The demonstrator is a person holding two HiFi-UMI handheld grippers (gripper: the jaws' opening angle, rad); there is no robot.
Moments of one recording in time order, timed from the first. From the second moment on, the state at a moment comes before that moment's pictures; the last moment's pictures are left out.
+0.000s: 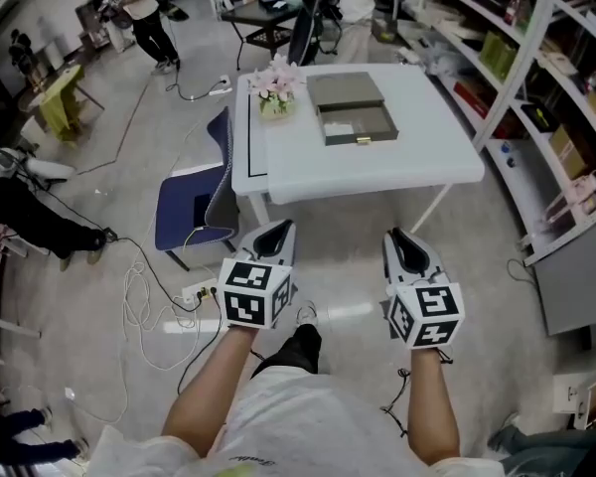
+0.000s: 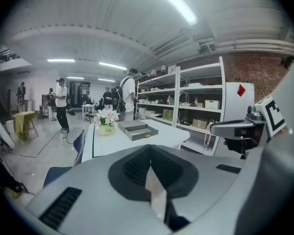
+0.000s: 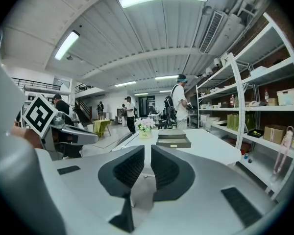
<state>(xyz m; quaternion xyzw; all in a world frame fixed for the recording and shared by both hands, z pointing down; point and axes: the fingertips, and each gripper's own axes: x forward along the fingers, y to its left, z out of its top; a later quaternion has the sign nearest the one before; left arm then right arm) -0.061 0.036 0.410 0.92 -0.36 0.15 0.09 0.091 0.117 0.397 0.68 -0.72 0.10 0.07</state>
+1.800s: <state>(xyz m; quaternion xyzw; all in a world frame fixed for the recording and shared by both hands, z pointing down) 0.038 -0.269 0.468 0.90 -0.36 0.18 0.15 0.208 -0.225 0.471 0.58 -0.75 0.25 0.19</state>
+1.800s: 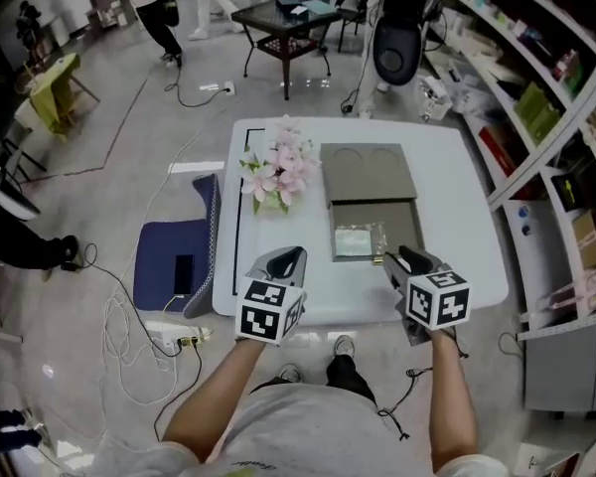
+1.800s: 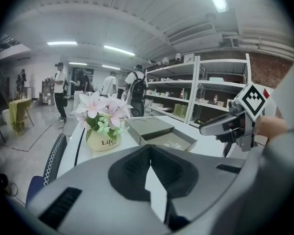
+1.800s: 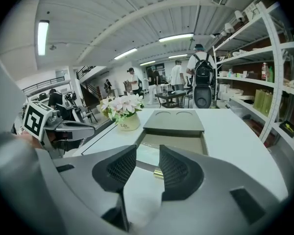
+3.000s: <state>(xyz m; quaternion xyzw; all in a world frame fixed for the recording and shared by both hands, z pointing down) 0.056 -0.339 0.498 0.84 -0.47 0.17 0.20 0.235 -0.296 0.576 0.34 -0.75 0.42 0.37</state>
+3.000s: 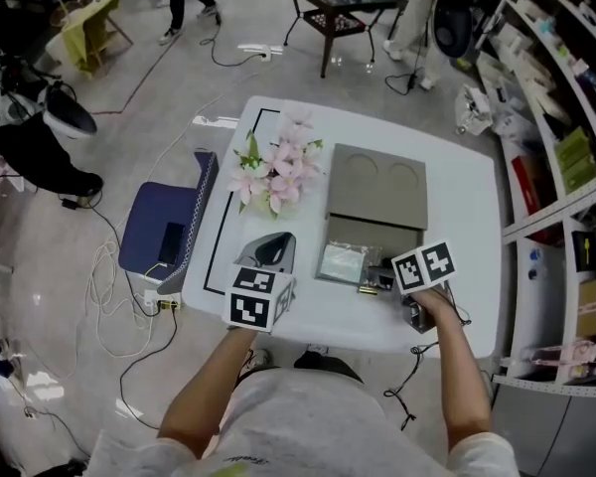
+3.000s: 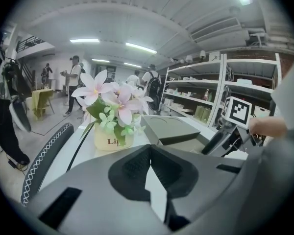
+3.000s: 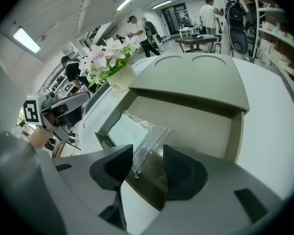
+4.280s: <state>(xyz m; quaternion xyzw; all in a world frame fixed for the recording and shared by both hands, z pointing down) 0.044 -0.330 0.486 0.84 -0.47 0.17 0.19 0.215 -0.295 0.533 0.35 -0.80 0.35 0.34</state>
